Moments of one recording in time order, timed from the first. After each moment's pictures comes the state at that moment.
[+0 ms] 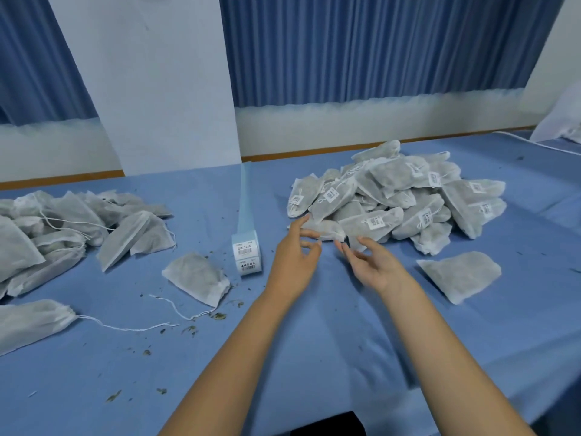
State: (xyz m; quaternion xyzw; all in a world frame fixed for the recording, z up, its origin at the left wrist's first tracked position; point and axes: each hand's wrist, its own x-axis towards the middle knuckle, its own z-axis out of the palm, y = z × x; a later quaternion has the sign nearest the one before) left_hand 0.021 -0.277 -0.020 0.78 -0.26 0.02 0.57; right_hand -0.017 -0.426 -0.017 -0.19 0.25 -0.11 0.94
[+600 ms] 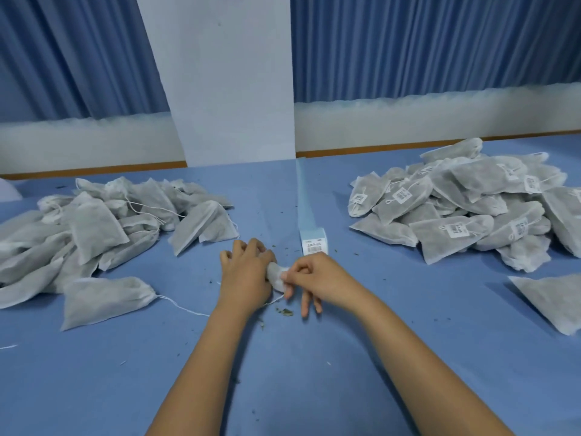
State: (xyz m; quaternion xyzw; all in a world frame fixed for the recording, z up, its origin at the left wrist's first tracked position) left_hand 0.072 -0.105 -0.049 0.97 -0.18 0.17 0.05; right_hand 0.018 -0.262 -0.018 -0.81 -0.06 0.08 0.57
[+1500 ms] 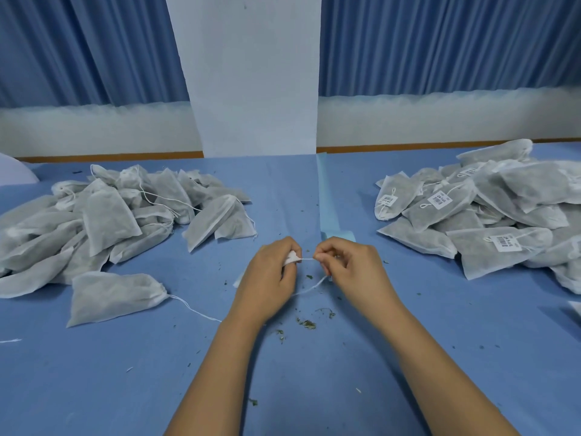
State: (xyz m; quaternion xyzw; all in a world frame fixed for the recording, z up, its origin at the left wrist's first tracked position) left_hand 0.068 -0.102 -0.043 0.86 -0.26 0.16 0.42; right_hand 0.035 -0.263 -0.021 -0.83 -0.09 -0.19 0.52
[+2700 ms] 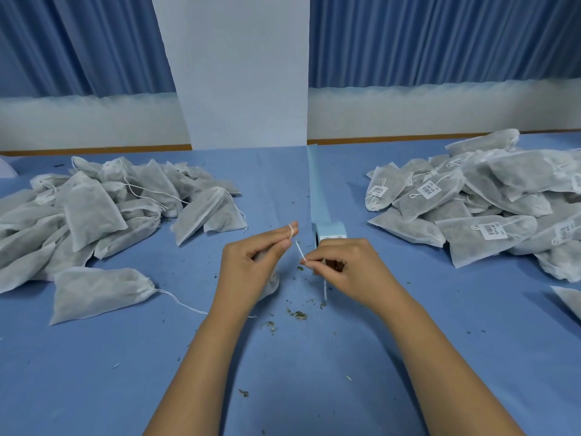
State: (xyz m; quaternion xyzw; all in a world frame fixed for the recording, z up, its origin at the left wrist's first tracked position) left_hand 0.053 -0.098 -0.028 0.72 -0.23 0.14 0.64; right_hand 0.030 -0.281 -0.021 -0.88 -0.26 -0.25 0.33
